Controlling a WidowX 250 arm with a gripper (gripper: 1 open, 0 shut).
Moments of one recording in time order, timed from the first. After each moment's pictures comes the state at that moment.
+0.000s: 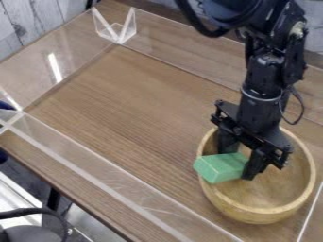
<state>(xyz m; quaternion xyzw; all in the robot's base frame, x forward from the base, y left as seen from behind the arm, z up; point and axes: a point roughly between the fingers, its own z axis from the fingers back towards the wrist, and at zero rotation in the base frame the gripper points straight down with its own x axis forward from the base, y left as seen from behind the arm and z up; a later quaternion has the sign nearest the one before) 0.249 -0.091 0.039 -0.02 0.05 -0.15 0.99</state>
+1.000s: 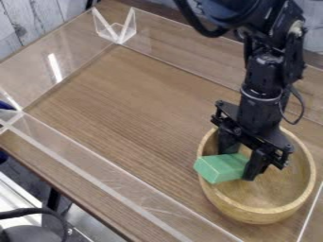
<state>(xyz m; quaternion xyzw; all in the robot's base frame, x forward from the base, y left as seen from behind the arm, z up) 0.249 -0.089 0.040 -0.03 0.06 -0.15 0.99</state>
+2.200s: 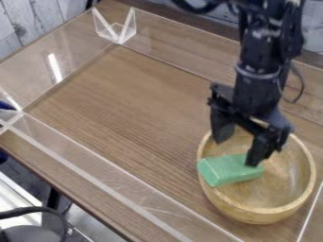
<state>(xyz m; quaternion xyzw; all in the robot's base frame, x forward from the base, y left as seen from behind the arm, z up) 0.251 -0.077 0.083 -0.03 0.02 -0.13 0.99</state>
